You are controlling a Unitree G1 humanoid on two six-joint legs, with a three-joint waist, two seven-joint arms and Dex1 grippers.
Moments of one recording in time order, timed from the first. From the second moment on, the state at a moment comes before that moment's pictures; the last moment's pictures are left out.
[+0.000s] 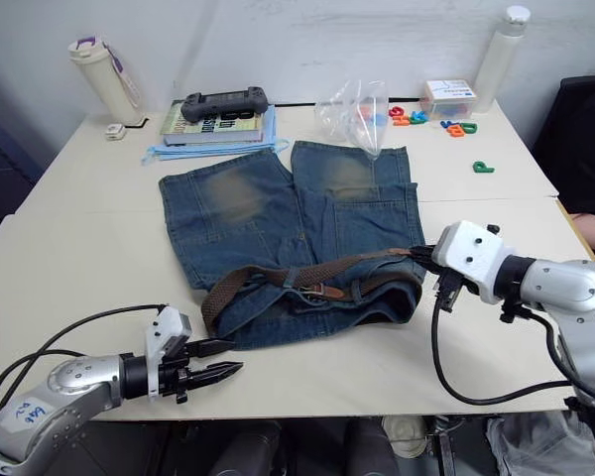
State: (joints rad) left arm 0.17 0.79 -0.02 -0.43 -0.59 0.59 -0.68; right arm -0.19 -0.95 -0.18 -0.38 0.20 0.36 0.93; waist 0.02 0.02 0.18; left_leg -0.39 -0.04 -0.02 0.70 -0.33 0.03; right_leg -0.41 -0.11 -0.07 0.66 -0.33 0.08
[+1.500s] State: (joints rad) left arm 0.18 0.79 -0.02 -0.37 -0.59 0.51 -0.72; right arm -0.36 -1.03 -0.08 -0.32 0.48 0.65 0.89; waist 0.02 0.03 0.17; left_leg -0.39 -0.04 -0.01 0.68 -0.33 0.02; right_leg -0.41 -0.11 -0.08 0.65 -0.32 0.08
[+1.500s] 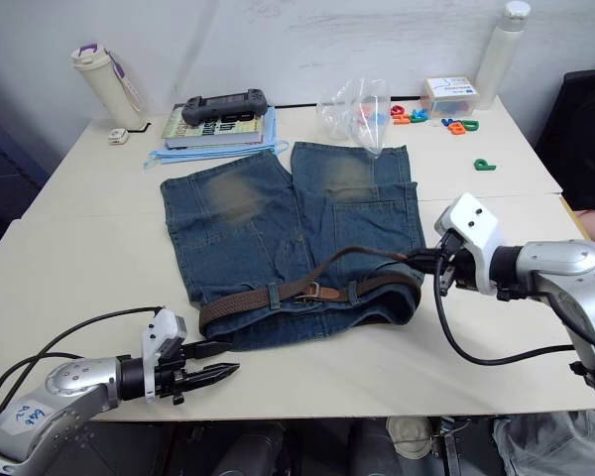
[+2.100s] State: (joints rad) left arm 0.31 0.78 0.22 -0.54 -0.76 0.57 -0.71; right arm -0.40 -0.96 0.05 -0.49 0.15 0.26 0.89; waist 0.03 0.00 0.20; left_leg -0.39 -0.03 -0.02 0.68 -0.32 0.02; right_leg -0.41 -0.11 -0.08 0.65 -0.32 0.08
